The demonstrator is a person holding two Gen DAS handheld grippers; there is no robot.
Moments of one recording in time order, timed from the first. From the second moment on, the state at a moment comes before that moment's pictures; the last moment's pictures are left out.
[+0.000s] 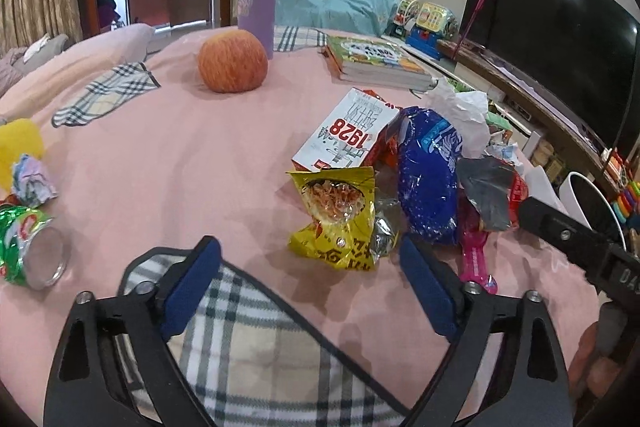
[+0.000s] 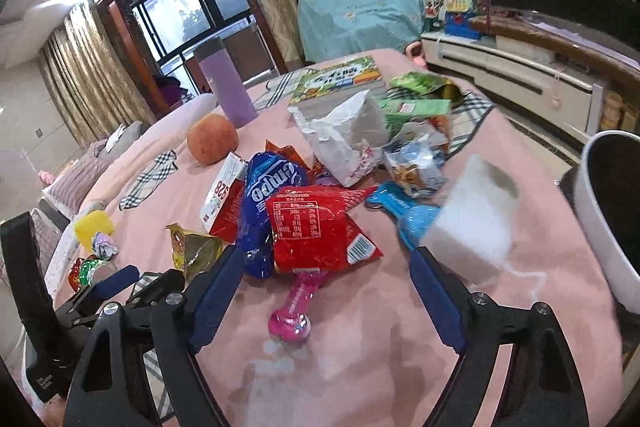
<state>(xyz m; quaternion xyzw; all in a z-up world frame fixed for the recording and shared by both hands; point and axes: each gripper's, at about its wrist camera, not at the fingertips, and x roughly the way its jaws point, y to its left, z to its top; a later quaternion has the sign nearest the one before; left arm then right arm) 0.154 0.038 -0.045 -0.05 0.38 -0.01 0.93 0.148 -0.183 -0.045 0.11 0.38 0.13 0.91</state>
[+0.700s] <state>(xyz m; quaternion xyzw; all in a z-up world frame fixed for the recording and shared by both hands) 0.129 0.014 -0.029 -0.04 0.36 -0.05 0.93 0.132 -0.203 -0.042 0.12 0.37 0.13 0.91</state>
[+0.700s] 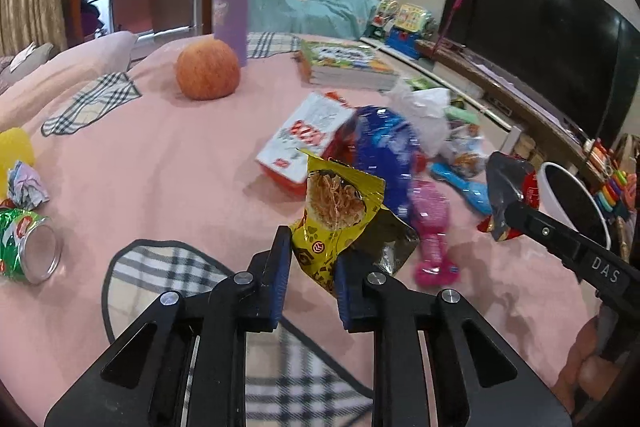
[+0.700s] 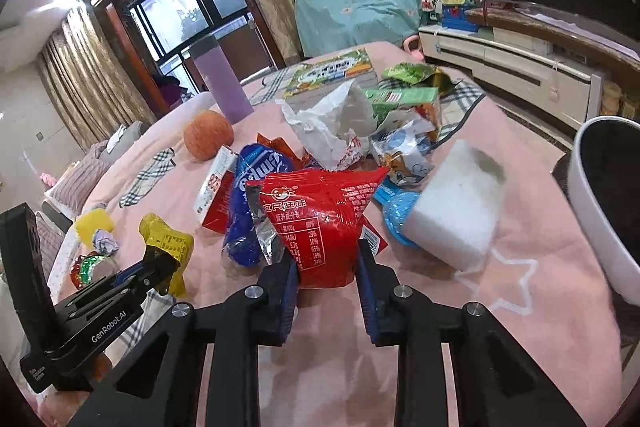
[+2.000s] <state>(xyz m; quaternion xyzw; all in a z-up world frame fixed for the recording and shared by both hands) 0.119 -0.202 0.008 0.05 0.34 -0.24 0.91 0.056 -0.391 -0.020 0.19 0.33 -0.01 0.92</state>
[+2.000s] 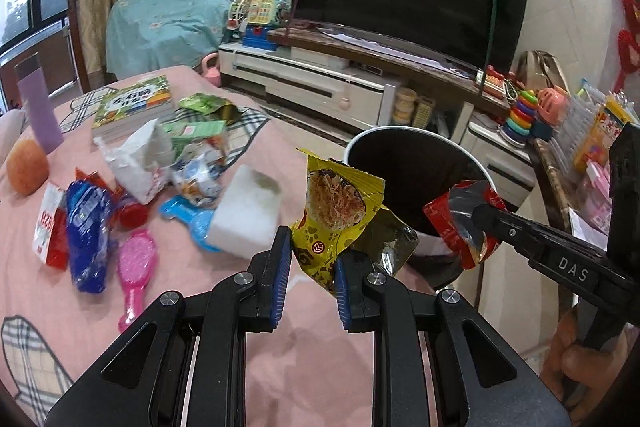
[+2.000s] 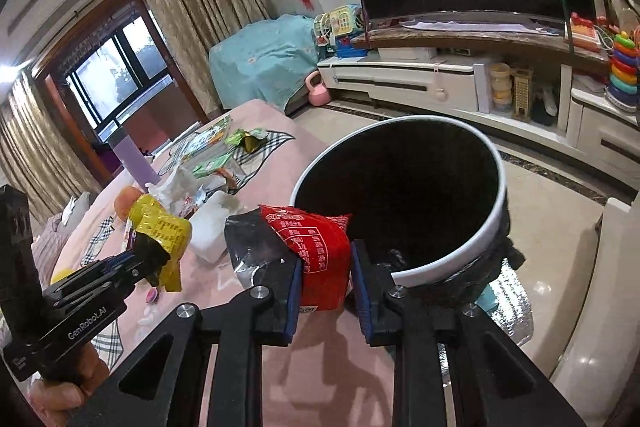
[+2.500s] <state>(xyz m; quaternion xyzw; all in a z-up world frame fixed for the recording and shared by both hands) 0.136 -0.247 0.015 0.07 0.34 -0.26 0.90 0.058 -0.426 -0.012 0.21 0.32 -0.03 0.92</state>
